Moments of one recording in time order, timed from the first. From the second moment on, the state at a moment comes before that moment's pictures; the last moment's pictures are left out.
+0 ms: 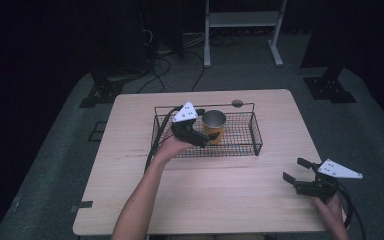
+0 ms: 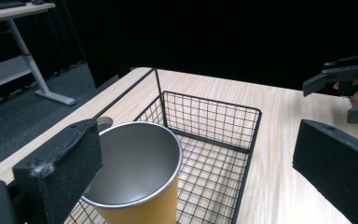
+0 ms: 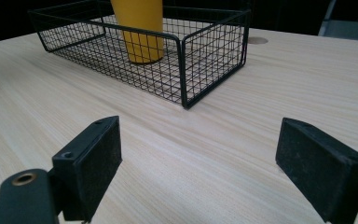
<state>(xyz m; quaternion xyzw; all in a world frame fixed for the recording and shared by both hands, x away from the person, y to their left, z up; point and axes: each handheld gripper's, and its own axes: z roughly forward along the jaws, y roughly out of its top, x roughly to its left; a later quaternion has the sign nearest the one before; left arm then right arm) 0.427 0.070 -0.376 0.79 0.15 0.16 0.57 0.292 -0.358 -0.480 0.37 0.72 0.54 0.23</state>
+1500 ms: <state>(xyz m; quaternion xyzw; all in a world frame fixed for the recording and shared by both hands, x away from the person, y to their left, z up) 0.373 0.094 -0.389 0.77 0.13 0.16 0.61 0.292 -0.358 -0.480 0.37 0.72 0.54 0.23</state>
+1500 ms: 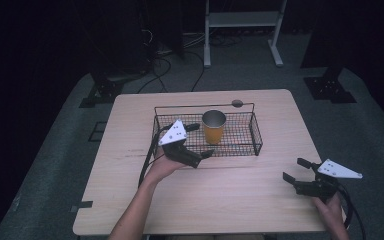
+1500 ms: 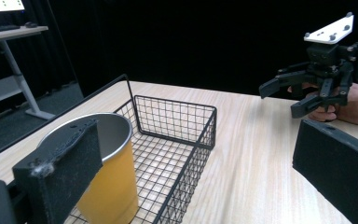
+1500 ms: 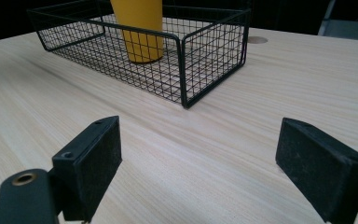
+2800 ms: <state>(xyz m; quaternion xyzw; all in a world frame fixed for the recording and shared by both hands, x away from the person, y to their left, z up) 0.293 0.123 -0.443 0.75 0.15 0.18 0.61 0.291 -0.357 -0.480 0.37 0.73 0.54 0.23</state>
